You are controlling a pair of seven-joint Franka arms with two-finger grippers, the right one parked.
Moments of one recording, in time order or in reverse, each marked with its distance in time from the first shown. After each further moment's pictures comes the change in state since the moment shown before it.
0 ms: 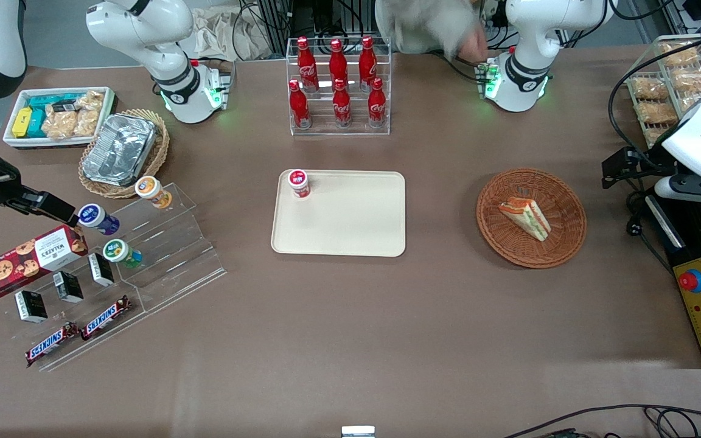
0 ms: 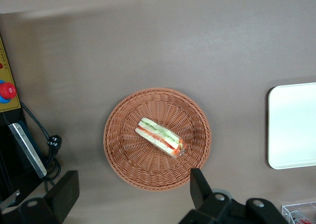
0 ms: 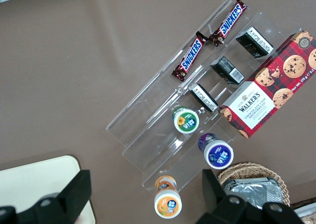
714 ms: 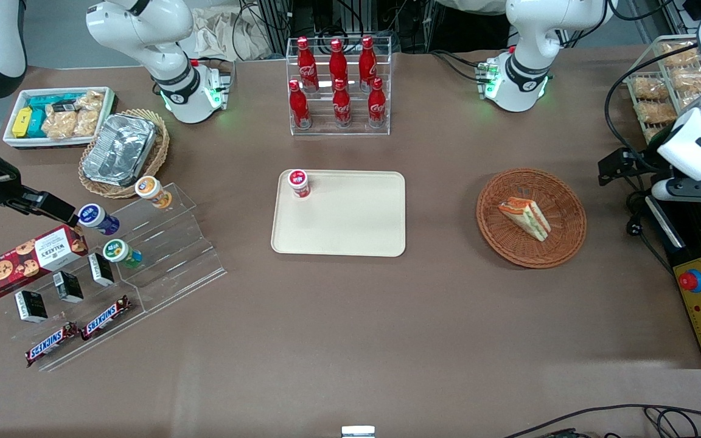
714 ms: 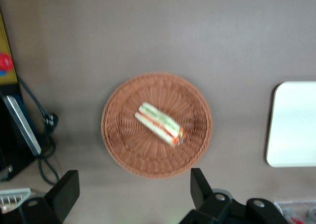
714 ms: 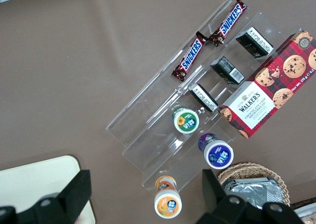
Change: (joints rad) arm 0.002 -0.012 0.002 -0.052 0.012 -0.053 -0.090
